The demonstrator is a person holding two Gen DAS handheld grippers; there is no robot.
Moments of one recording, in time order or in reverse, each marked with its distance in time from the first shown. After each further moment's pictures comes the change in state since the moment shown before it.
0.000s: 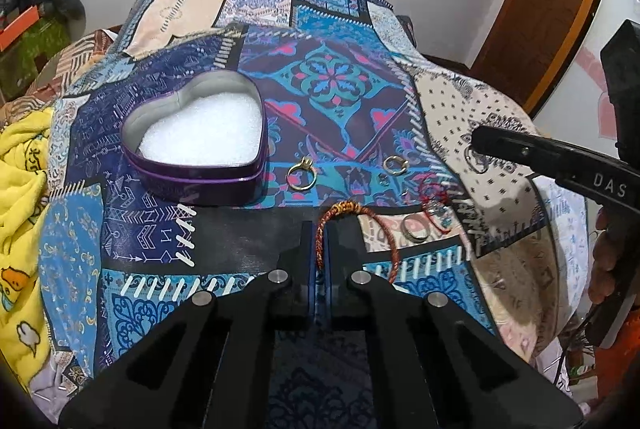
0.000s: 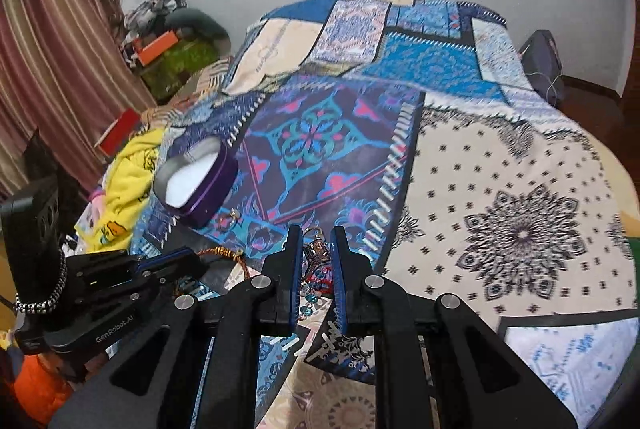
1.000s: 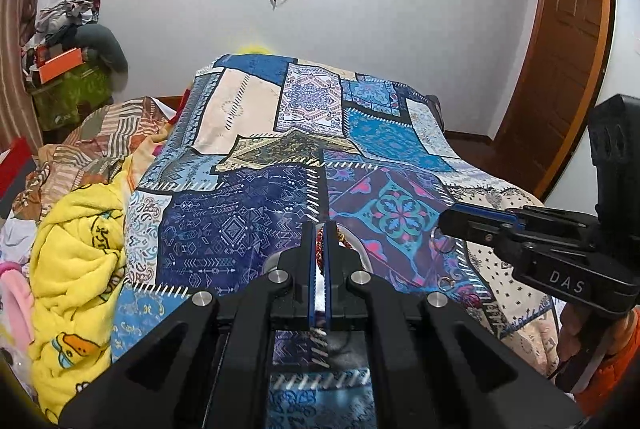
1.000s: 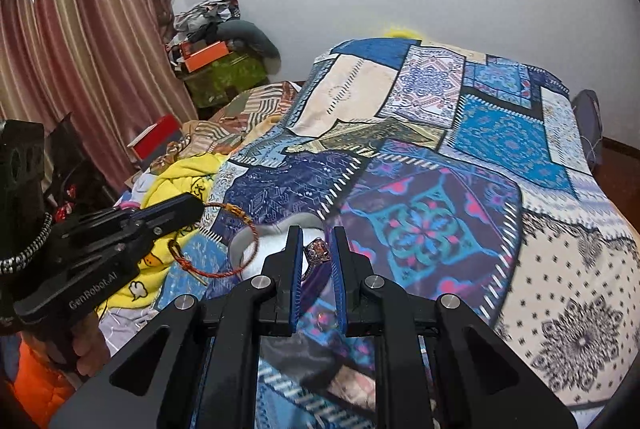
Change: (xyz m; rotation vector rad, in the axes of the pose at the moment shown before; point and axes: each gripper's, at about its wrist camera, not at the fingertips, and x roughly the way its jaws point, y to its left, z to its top) left arm -0.069 0.065 0.061 -0.031 -0.270 0.097; right arm 0.034 0.088 0.051 -0.153 -0.092 0.100
